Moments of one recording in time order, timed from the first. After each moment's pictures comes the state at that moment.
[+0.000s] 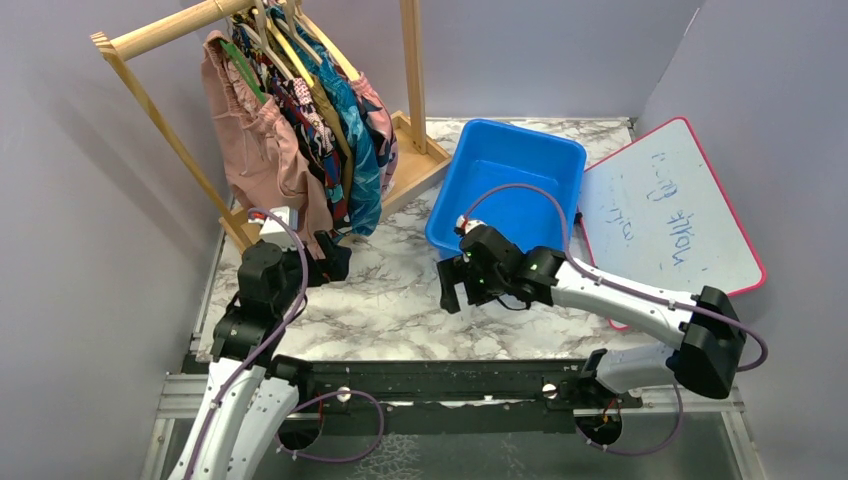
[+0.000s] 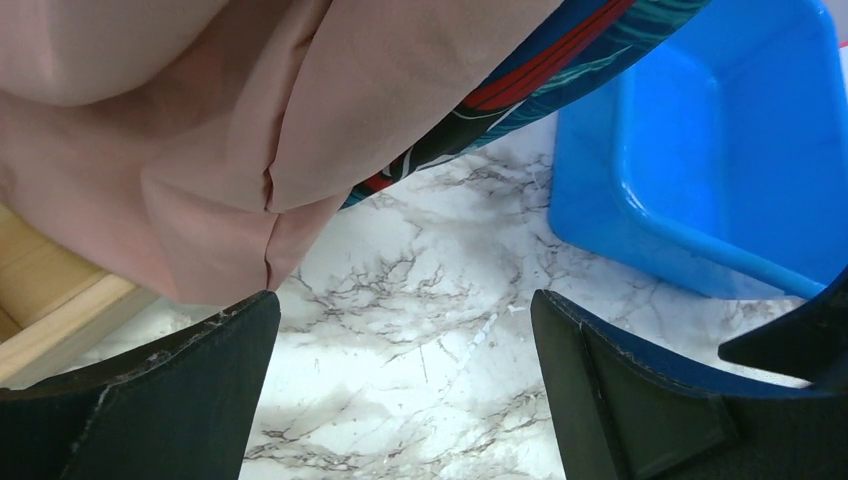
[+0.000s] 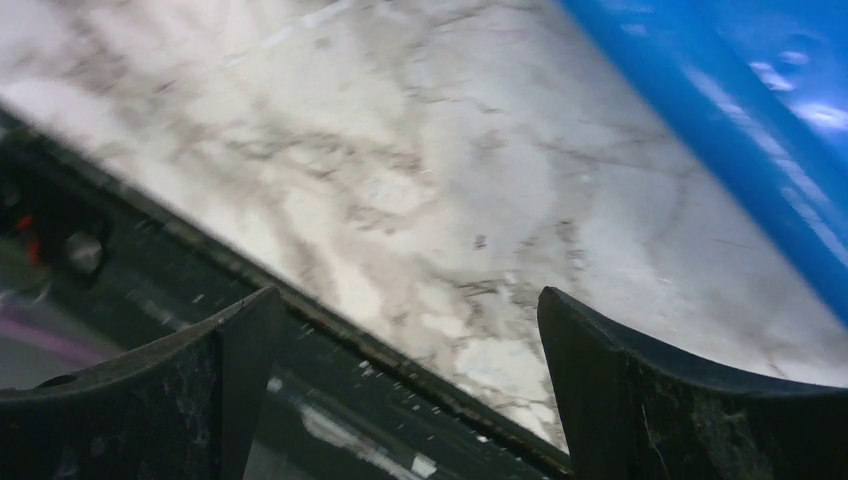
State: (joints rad) left arm -0.22 0.51 0.64 -0.51 0.05 -0.39; right arm 0.95 1.31 0.96 -0.56 -0.01 0.52
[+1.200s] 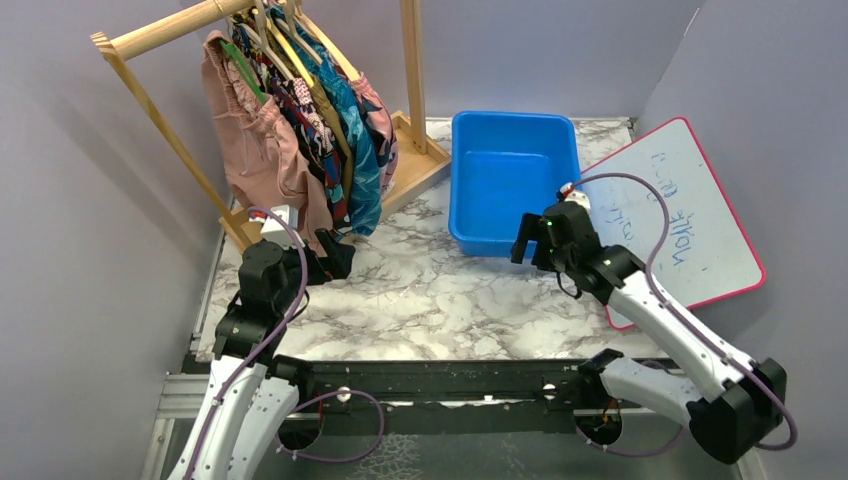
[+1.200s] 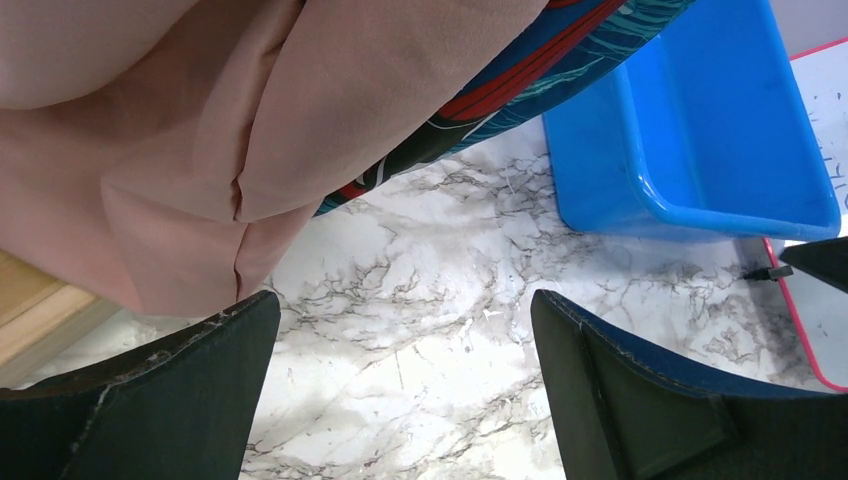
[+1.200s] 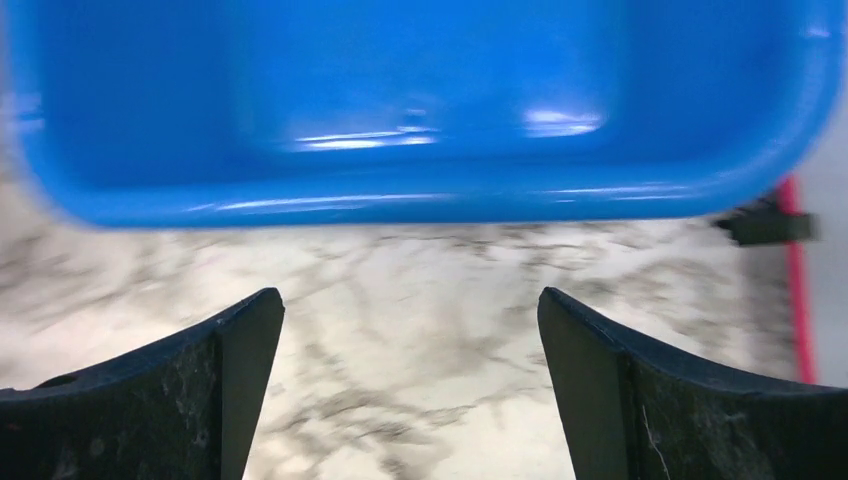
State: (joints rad) left arm -0.22 0.51 0.62 -0.46 0.09 -0.43; right arm 0.53 1.07 0.83 -0.63 0.36 0.58
